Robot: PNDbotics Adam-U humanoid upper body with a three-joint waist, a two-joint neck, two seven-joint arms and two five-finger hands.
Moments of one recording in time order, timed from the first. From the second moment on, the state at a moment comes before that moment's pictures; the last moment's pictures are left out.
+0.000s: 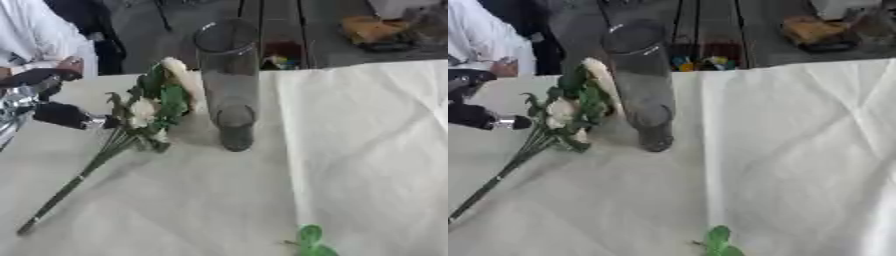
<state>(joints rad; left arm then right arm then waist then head) -0.72 0.94 -0.33 -1.59 -0.51 0.66 -0.52 -0.39 -0.37 -0.13 -1.98 0.44 -0.43 -0.62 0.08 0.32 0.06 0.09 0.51</state>
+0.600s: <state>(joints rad) -0.75 0.91 -0.39 -1.59 -0.68 0.62 -0.59 -0.39 -0.37 -0.12 -1.98 0.43 -0.43 -0.62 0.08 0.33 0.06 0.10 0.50</state>
